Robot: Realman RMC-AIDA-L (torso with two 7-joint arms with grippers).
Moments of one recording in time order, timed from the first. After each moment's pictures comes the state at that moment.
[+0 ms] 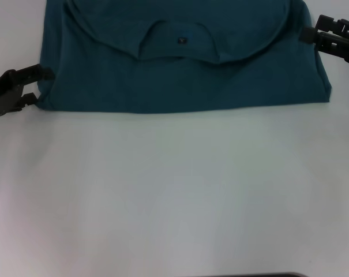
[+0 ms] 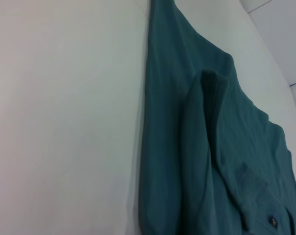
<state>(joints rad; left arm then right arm) -0.53 -1.98 -2.59 -0.51 -1.01 1.19 -2.37 0.37 2.05 -0.57 -0.74 -1.78 -1.55 1.59</state>
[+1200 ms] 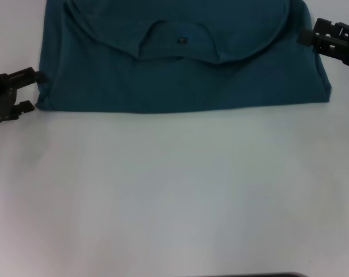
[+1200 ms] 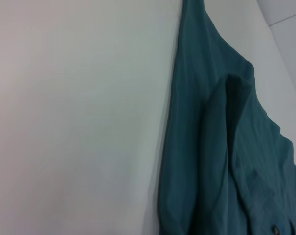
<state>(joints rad) -0.50 -1.97 -2.60 -0.51 -1.01 1.20 -2.48 0.38 2.05 -0.57 -0.72 -1.78 -1.55 1.60</state>
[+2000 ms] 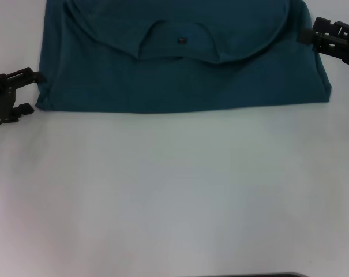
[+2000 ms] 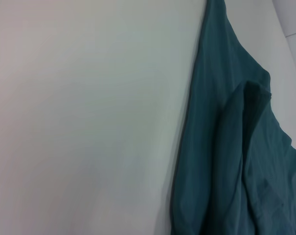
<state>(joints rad) -0.51 -1.97 -2.59 -0.49 -1.01 1.17 -2.55 0.38 2.04 -0.57 -0.71 -1.77 -1.55 1.60</state>
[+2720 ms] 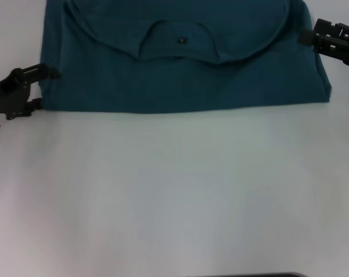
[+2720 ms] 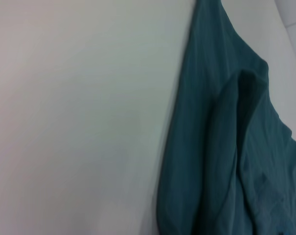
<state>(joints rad) -0.56 -1.98 -2.57 -0.45 -1.00 1.12 -2.54 0.38 2.04 -0.57 -0.71 -1.78 -1.55 1.61</state>
